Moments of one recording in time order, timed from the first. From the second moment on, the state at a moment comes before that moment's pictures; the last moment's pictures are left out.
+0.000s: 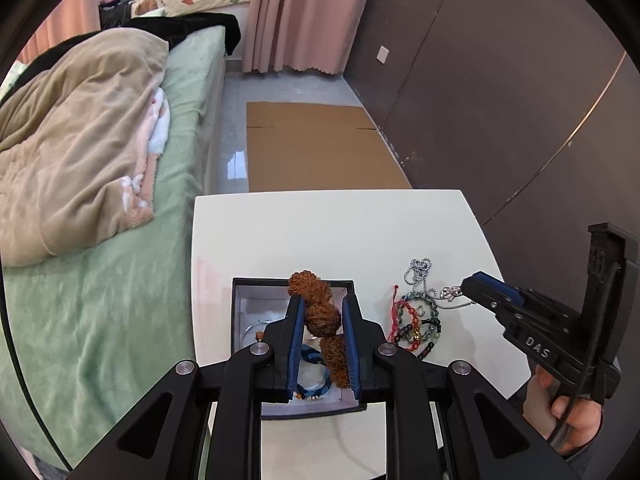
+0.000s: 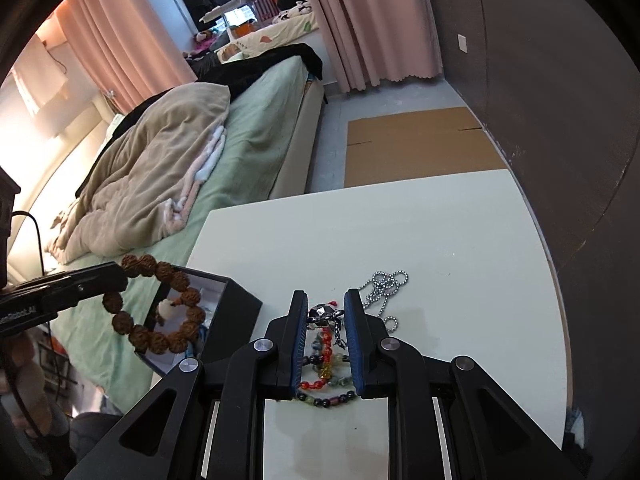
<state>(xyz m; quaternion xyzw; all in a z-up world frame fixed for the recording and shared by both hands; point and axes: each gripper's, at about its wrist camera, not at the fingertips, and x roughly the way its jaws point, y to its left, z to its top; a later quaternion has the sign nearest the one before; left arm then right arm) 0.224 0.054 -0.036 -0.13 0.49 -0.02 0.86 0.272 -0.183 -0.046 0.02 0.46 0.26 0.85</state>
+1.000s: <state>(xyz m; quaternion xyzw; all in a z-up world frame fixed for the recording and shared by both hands) 0.181 0.133 -0.025 -0.20 0.39 -0.05 0.90 0.230 -0.135 0.113 0.00 0.33 0.26 0.91</state>
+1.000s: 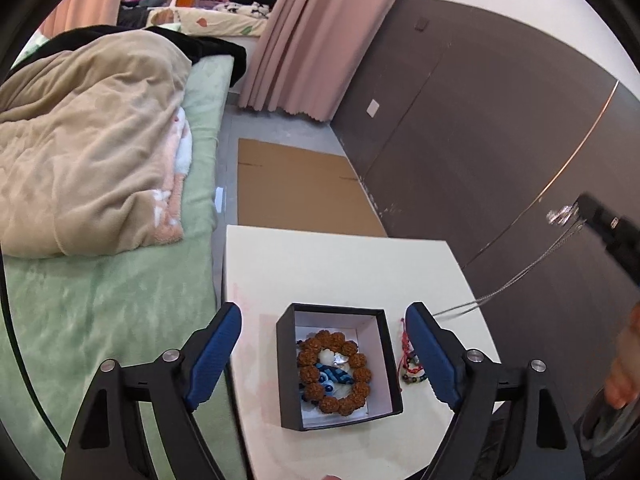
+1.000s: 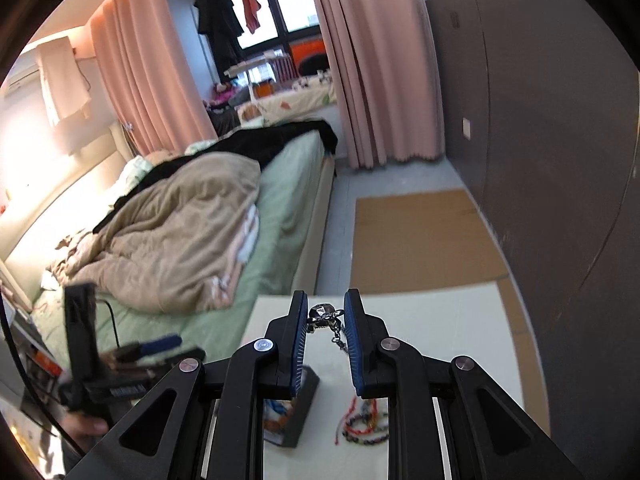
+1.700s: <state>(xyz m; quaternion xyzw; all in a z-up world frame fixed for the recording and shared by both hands) 0.157 0.169 -0.015 -0.25 0.35 -0.04 0.90 0.176 -0.062 0.204 -0.05 0.24 0.31 0.92</state>
